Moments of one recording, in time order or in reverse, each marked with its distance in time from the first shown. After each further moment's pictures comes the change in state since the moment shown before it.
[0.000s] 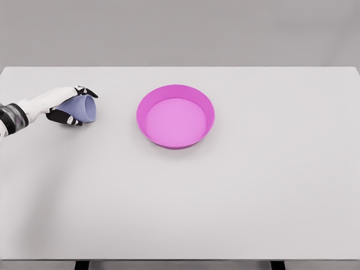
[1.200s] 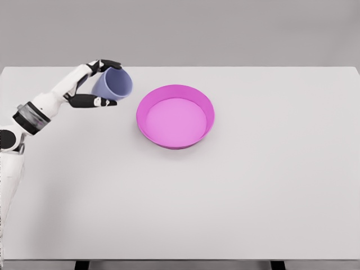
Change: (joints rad) left arm 0.020 -0.131 0.006 0.003 0.557 -0.156 0.000; right arm 0.000 0.000 0.000 0.000 0.000 0.000 0.000
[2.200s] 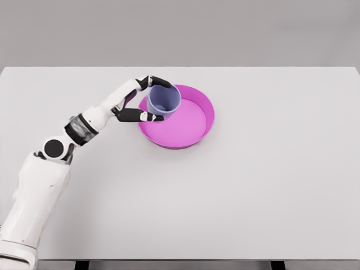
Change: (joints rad) left arm 0.031 -0.144 -0.142 -0.044 0.076 0.001 0.000; right arm 0.000 0.000 0.000 0.000 0.000 0.000 0.000
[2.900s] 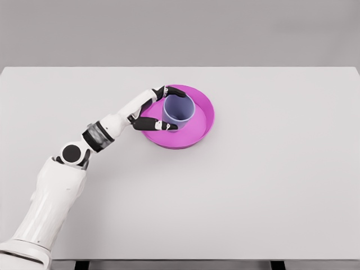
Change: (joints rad) left arm 0.000 -0.066 -0.032 0.070 -0.014 0.000 0.000; right arm 0.000 0.000 0.000 0.000 0.000 0.000 0.000
